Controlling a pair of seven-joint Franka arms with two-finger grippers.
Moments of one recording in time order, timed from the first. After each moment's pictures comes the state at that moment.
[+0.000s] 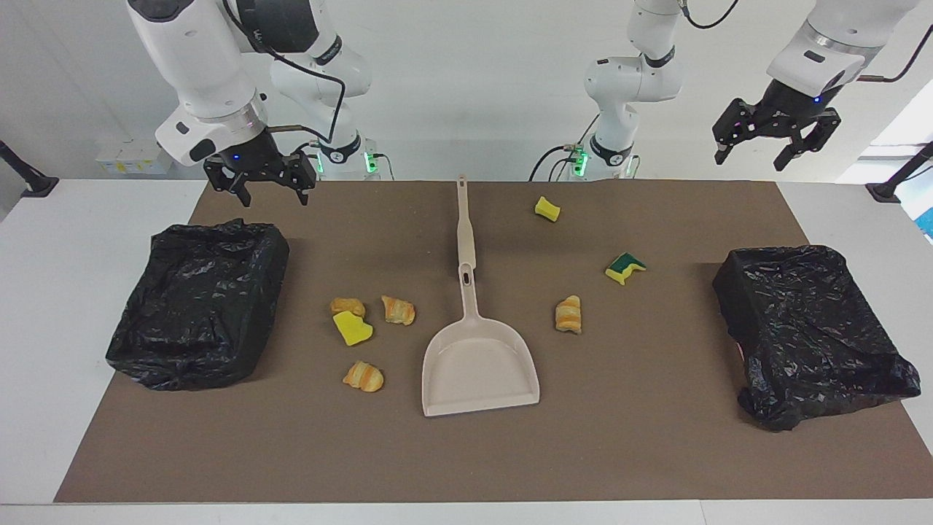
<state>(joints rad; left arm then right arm) -0.08 -0.01 0.02 -1.39 -0.03 1.39 0.12 0.02 0.07 0.08 -1.51 -0.01 1.49 0.07</state>
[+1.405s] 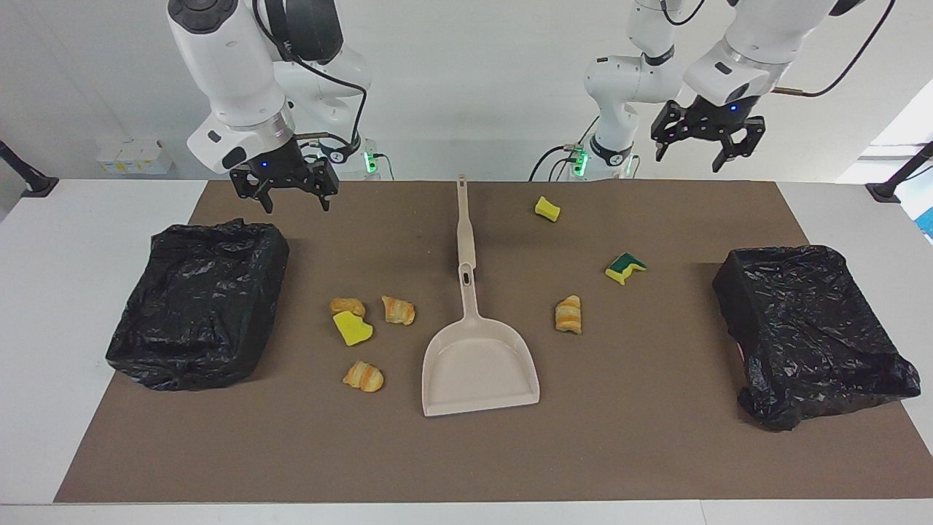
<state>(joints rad) -0.24 -0.11 -0.05 -1.62 -0.03 1.44 0.03 0.06 0.07 0.09 -1.54 -0.01 1.54 0.10</state>
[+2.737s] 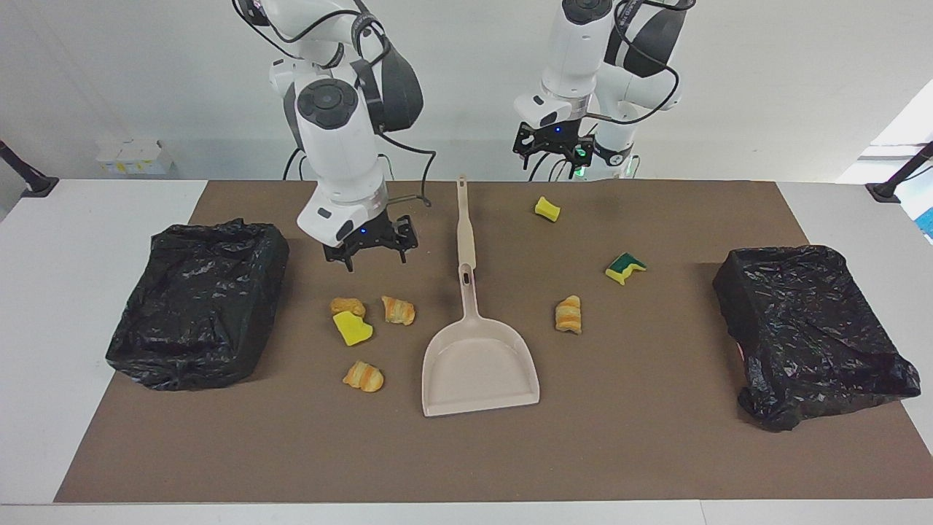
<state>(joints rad) -0.63 -0.25 -0.05 -2.07 -0.06 1.79 -0.33 0.24 0.31 0.11 -1.49 -0.01 1.78 0.17</state>
